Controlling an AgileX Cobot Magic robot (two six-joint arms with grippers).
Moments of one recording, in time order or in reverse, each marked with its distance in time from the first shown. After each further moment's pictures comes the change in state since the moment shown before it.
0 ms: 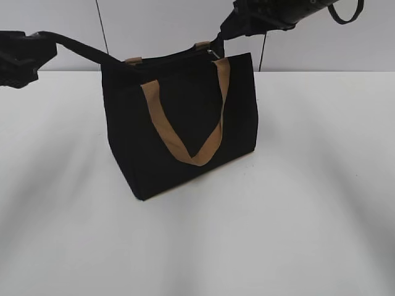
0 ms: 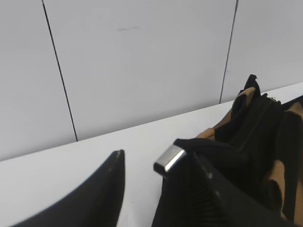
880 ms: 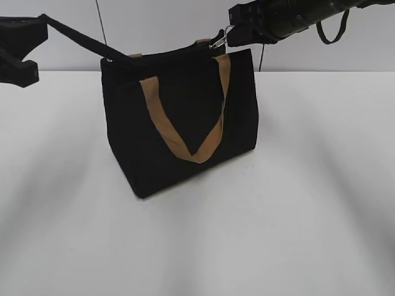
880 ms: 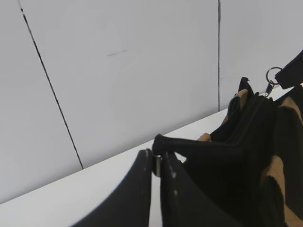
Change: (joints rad) left arm -0.002 -0.010 0.001 0.023 -0.076 0.146; right arm -0.032 0.087 0.000 0.106 -0.077 0.022
